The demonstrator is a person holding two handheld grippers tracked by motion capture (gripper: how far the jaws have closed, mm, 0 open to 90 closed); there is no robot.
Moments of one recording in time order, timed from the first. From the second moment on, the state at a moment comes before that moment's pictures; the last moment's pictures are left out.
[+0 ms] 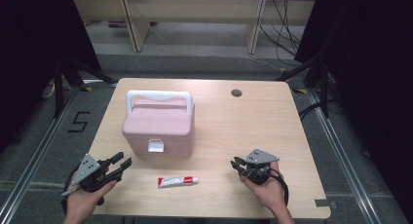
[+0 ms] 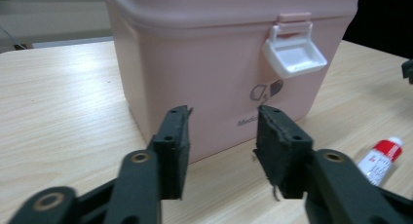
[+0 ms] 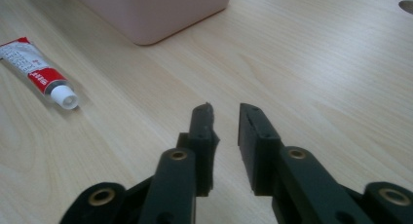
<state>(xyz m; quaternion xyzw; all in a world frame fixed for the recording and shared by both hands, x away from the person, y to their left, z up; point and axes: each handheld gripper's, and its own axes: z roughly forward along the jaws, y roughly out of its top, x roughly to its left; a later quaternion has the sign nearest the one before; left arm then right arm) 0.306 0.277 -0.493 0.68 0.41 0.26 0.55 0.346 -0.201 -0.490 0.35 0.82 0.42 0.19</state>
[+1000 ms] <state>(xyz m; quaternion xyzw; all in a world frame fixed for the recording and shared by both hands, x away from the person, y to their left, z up) 0.392 0.277 -0.403 0.62 0.49 0.27 0.55 0.355 -0.147 -0.475 0.31 0.82 0.44 0.17</state>
